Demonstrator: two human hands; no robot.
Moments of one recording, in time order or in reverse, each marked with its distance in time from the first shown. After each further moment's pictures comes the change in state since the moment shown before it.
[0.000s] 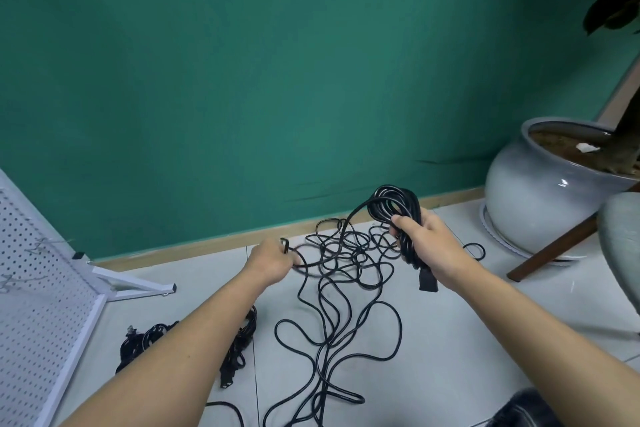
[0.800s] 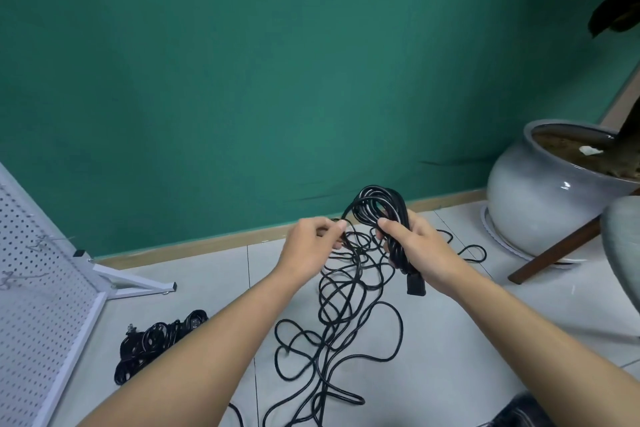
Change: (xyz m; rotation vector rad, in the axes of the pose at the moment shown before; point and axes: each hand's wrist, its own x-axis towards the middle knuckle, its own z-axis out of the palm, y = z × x) left_hand -0.022 0.047 0.028 -0.311 0.079 0.382; right_hand -0.005 -0.003 0.016 0.053 -0.125 -0.105
